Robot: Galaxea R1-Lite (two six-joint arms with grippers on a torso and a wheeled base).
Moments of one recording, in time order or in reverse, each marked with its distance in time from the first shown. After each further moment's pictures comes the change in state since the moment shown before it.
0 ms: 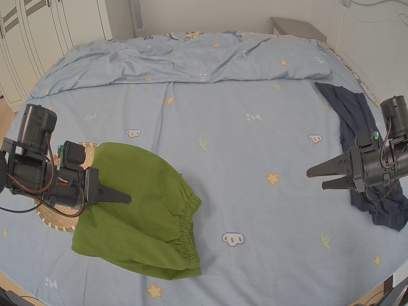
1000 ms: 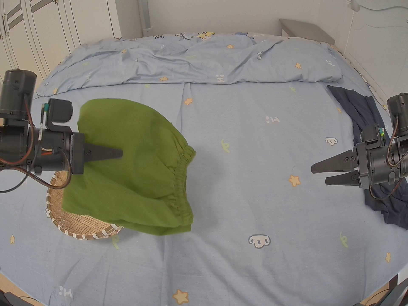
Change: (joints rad) left arm -0.003 -0.058 -0.134 -0.061 0.056 0.255; right arm 0.001 -0.043 0.005 -0.009 -0.001 0.000
